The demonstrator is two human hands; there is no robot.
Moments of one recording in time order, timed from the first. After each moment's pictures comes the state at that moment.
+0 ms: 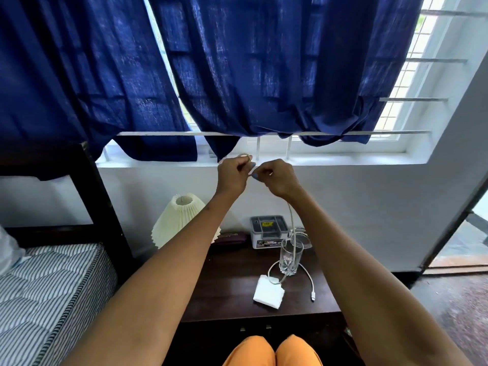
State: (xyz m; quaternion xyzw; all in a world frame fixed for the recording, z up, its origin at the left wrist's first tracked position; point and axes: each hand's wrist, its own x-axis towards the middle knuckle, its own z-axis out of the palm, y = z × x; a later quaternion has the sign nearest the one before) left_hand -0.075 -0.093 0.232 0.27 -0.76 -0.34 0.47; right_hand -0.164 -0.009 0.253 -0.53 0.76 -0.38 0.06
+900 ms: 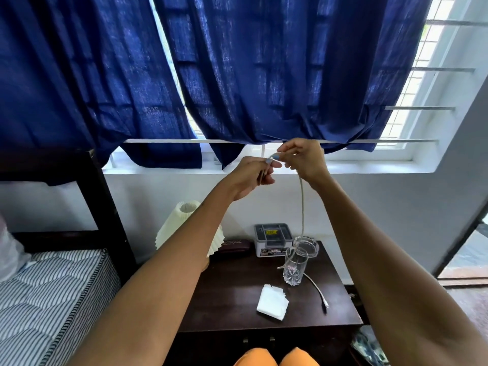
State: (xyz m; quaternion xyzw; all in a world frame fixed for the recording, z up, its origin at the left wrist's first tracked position) left_hand -0.077 -0.078 0.279 0.22 -0.67 -0.66 0.27; right_hand -0.205 -0.004 0.291 -0.50 0.69 -0.53 0.02
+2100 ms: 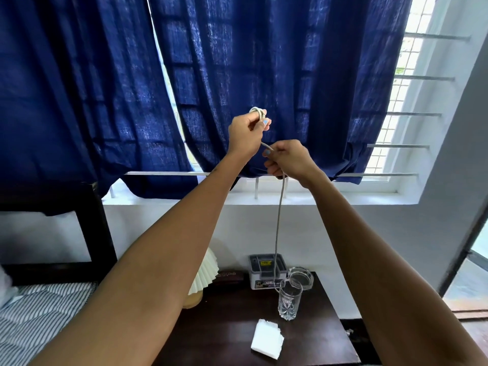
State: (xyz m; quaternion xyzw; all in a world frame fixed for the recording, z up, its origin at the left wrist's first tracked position) left_hand -0.096 -0.085 0.403 0.17 -0.71 -0.39 0.56; right_hand -0.173 0.005 0.383 -0.50 0.69 -0.50 0.10
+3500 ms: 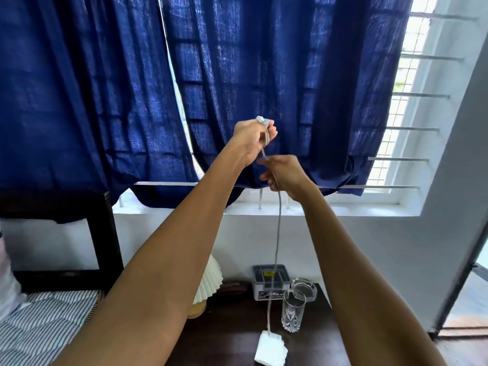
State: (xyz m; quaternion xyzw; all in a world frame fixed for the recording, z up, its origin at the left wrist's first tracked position) left_hand -0.076 -0.068 0.440 0.10 -0.52 -0.72 0.46; right_hand -0.137 0.012 0.390 -0.42 0.65 -0.59 0.22
